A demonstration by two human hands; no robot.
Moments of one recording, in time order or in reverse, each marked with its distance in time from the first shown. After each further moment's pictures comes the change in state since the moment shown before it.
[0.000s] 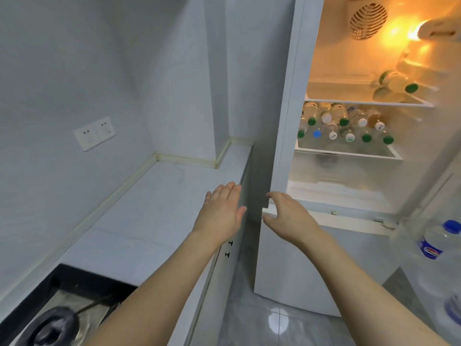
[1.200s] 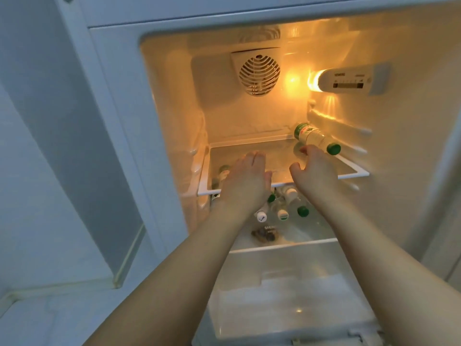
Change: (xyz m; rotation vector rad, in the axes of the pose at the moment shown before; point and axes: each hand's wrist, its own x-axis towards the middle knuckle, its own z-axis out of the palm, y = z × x) left_hand 0.479 0.226 0.012 -0.134 0.295 0.433; right_hand 0.318 0.288 -0.246 0.138 0.796 0.312
